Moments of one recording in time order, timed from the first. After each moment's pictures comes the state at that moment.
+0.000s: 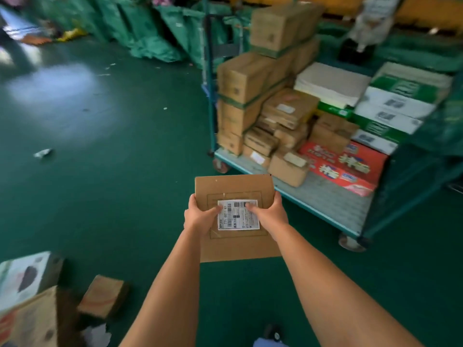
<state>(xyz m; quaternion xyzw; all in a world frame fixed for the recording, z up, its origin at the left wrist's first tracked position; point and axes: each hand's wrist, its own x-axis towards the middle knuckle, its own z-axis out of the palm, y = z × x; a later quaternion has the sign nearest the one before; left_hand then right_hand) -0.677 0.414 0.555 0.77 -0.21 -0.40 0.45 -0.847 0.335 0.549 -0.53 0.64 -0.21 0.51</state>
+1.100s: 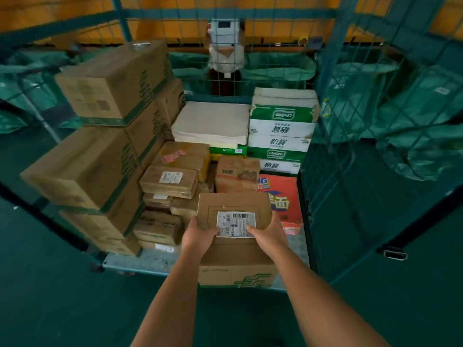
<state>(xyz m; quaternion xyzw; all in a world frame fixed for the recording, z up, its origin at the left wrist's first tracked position) -0.881 -0.142 0.561 0.73 -0.46 -0.45 0.24 -1.064 -0.122 0.543 -0.37 0.76 -0.32 0.44</state>
